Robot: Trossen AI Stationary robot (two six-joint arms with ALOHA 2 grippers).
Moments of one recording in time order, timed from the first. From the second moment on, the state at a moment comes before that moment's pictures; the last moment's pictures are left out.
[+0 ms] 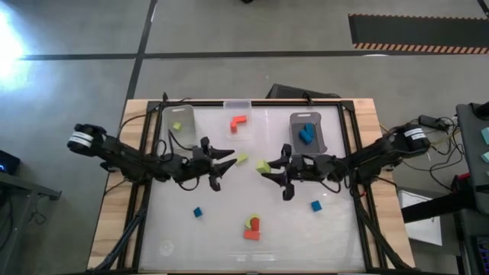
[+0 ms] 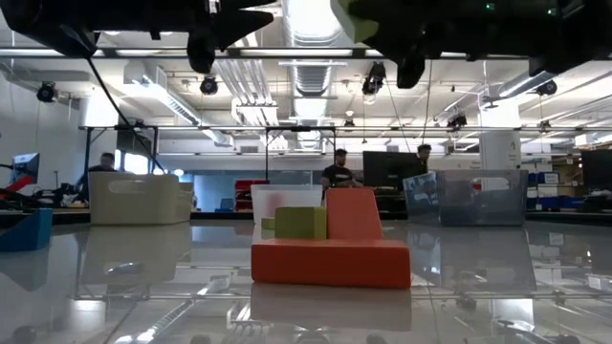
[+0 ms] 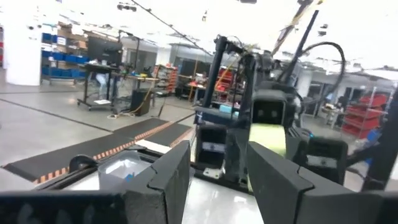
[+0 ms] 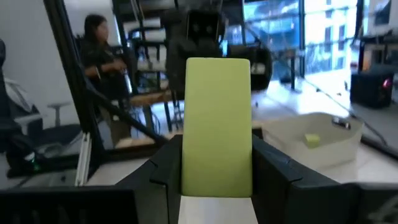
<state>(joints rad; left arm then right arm) -0.23 1.33 0.52 1.07 -0.51 -0.10 0.19 1.47 0.50 1.10 0.20 0.11</state>
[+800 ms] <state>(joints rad) -0.23 1.48 0.60 1.18 -0.32 -0.07 0.19 1.65 0.71 1.13 0.16 -0.07</state>
